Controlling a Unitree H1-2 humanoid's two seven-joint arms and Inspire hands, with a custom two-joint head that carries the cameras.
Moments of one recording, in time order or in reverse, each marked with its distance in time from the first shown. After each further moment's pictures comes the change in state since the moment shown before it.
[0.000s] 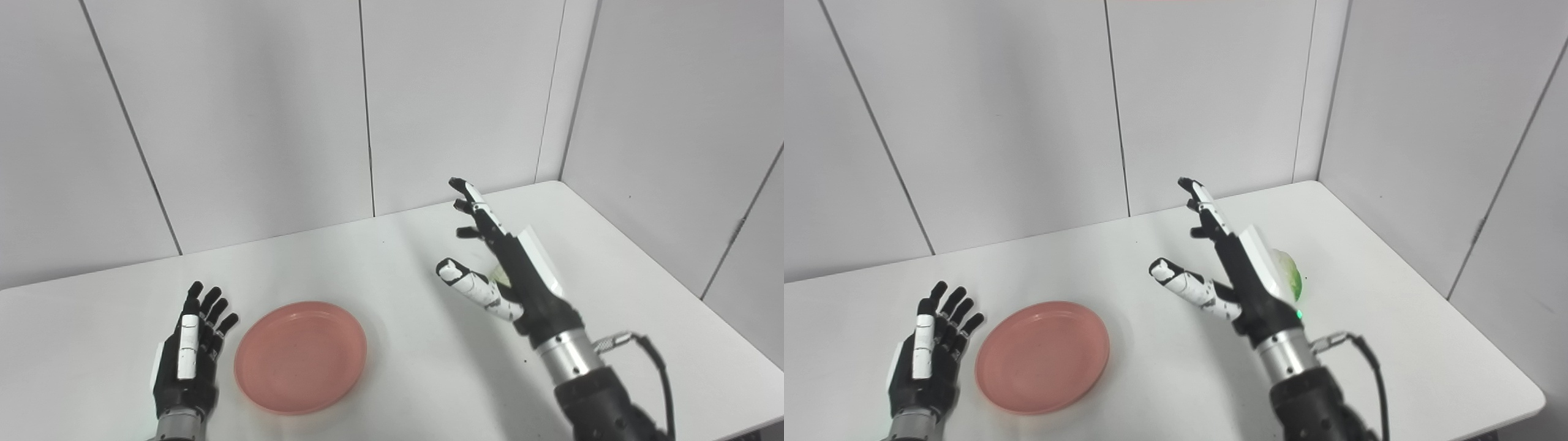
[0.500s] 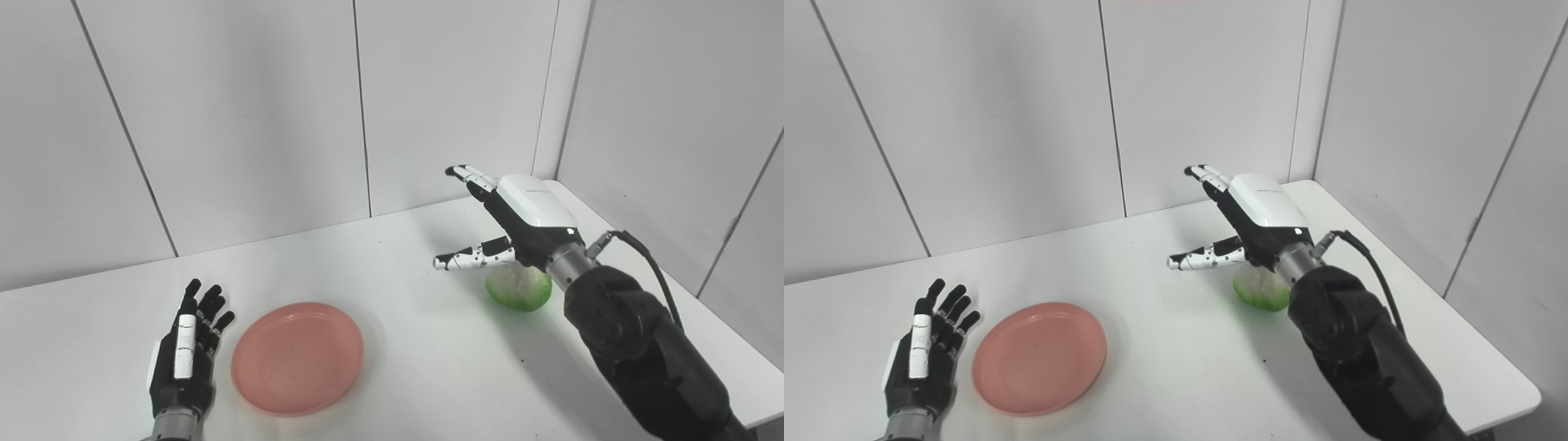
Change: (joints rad) left arm -0.006 0.006 -0.005 0.011 0.001 -0.013 -0.005; right arm -0.236 -0.235 0.096 0.293 -0.236 0.001 0.278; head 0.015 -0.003
